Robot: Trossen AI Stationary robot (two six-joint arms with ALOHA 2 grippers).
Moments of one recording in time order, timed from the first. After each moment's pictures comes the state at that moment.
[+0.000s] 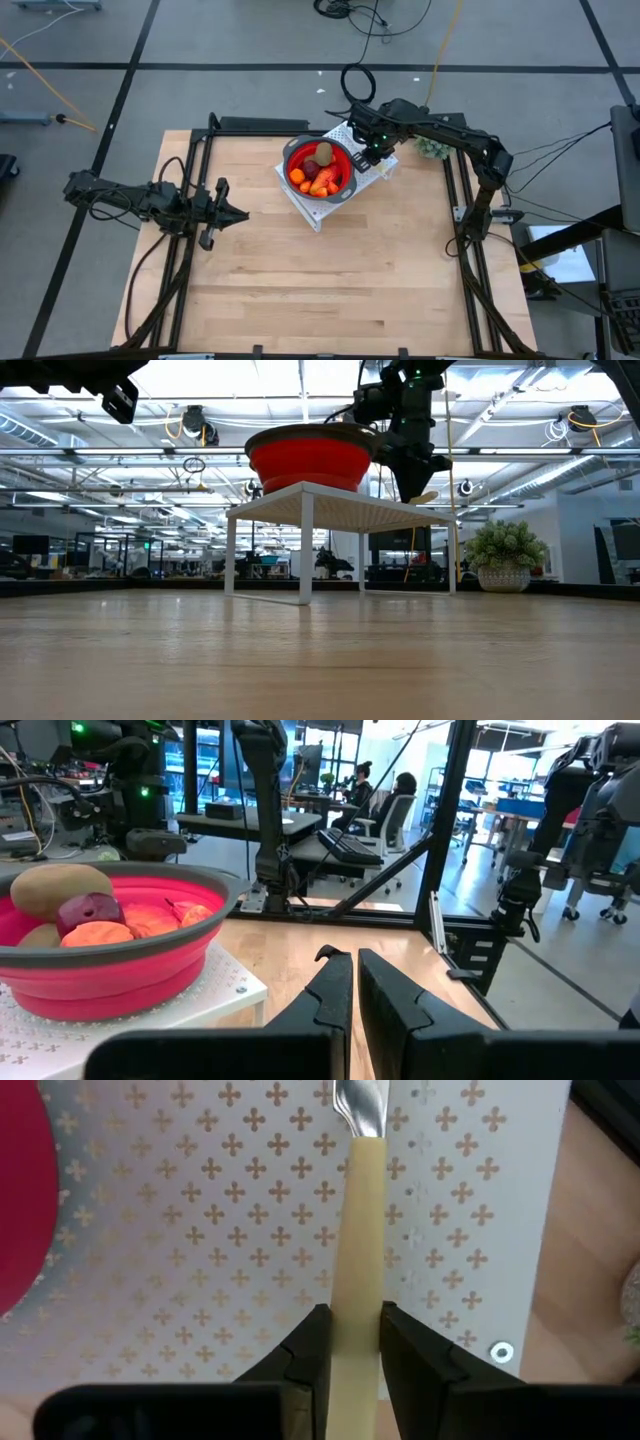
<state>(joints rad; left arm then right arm) -0.24 0.38 0.34 0.06 -0.11 -0.11 -0.50 1.81 1.71 -1.33 0.00 0.40</state>
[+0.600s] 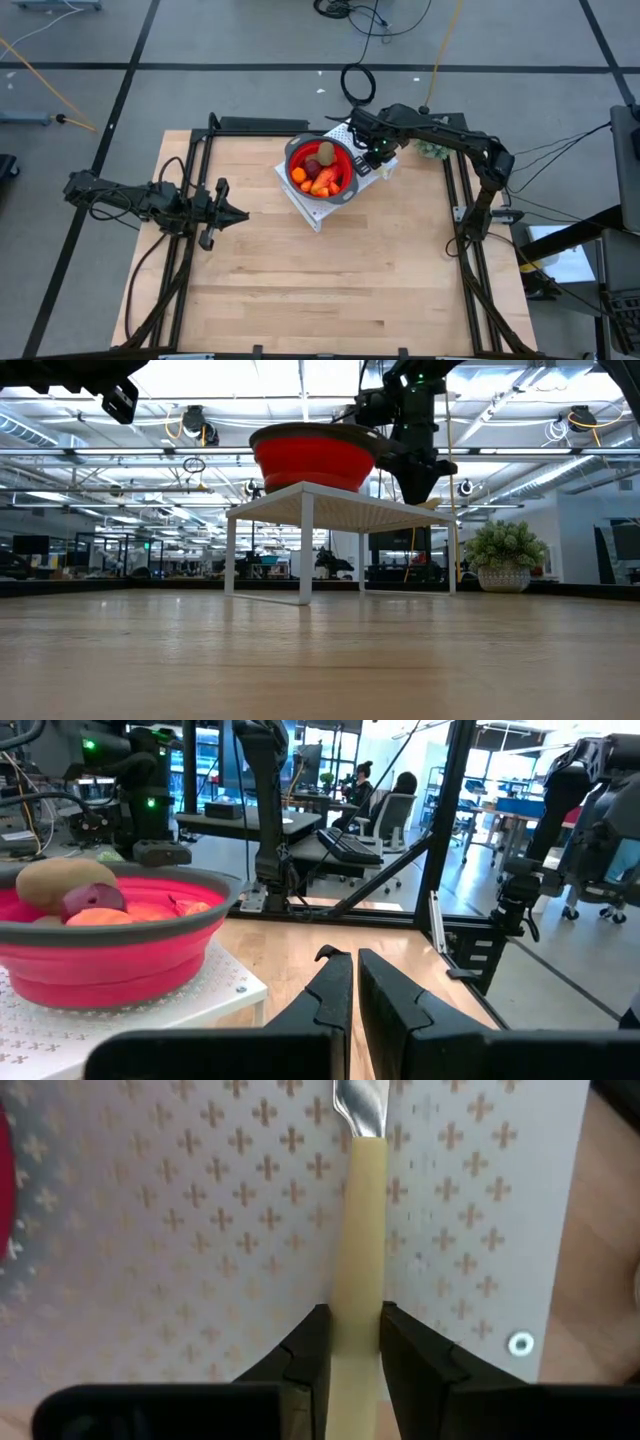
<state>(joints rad) -0.24 0.38 0.34 0.06 -0.11 -0.11 -0.49 1.80 1.64 -1.30 0.03 0.43</state>
